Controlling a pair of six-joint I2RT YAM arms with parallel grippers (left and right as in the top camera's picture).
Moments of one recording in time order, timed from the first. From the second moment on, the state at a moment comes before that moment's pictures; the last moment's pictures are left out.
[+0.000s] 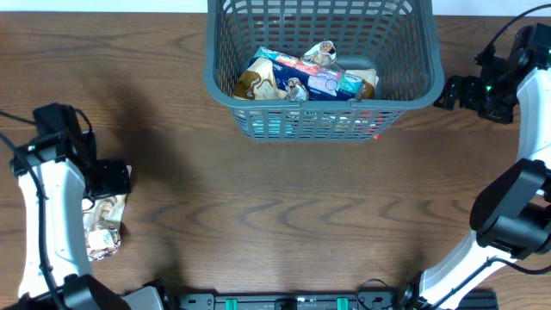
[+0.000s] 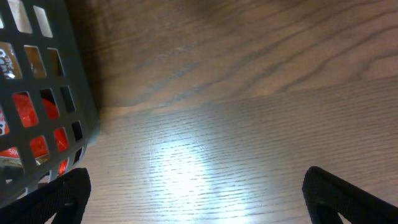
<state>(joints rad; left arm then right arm) 0.38 1.40 1.08 -1.09 -0.18 0.11 -0.37 1.99 1.80 -1.18 -0.18 -0.12</state>
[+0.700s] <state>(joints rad) 0.41 1.34 0.87 -0.94 -0.17 0.10 -0.37 1.99 1.80 -1.19 -0.18 -0.12</state>
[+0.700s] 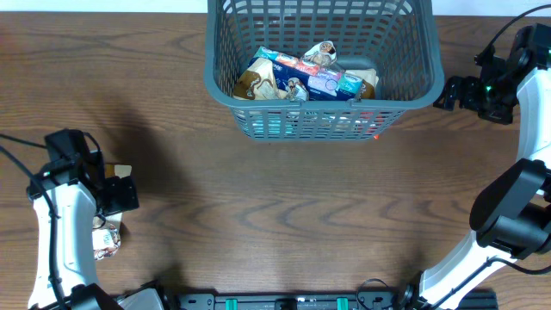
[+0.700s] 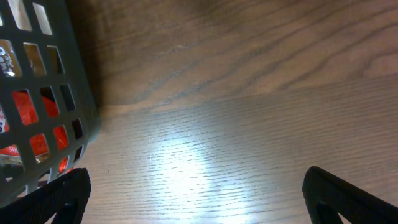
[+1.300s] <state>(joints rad) 0.50 1.62 0.87 -0.79 -0.17 0.12 -0.37 1.99 1.80 -1.20 -0.18 -0.12</state>
